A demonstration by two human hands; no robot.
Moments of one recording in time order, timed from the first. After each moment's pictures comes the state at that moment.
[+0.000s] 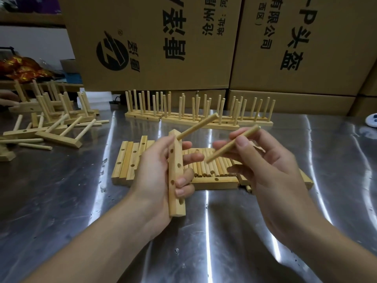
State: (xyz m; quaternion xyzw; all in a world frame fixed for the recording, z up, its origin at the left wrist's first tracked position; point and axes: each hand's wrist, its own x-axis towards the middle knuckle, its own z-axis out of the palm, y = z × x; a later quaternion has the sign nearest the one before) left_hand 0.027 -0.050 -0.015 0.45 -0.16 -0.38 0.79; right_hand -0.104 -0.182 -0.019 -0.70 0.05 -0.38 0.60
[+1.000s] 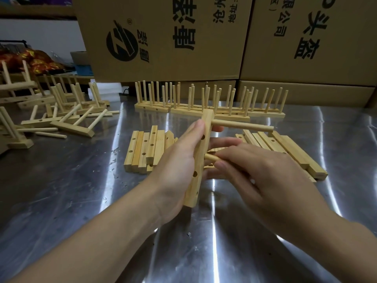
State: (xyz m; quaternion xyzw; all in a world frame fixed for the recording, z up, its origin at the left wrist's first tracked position) left_hand 0.019 -0.046 -0.012 0.49 -0.35 -0.37 0.71; right_hand -0.112 -0.169 -0.017 -0.94 0.05 -0.31 0.11
